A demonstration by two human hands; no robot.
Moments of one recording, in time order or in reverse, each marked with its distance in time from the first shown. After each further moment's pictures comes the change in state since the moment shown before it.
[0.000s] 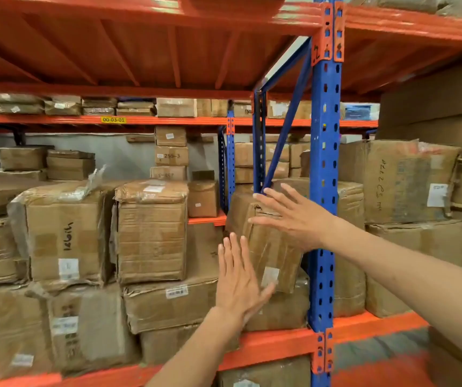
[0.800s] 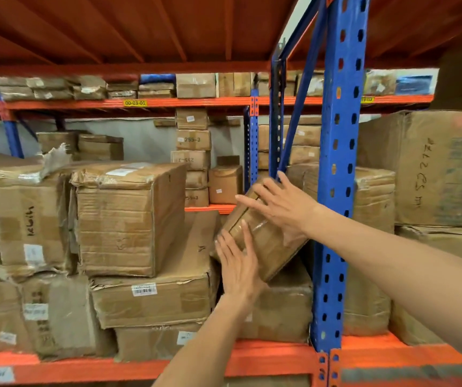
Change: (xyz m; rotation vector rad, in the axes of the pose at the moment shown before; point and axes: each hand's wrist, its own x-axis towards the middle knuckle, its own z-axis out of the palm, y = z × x) left_hand 0.083 0.037 0.090 0.029 -0.114 -0.383; right_hand 0.070 0.038 0.105 -0.008 0.058 -0.086
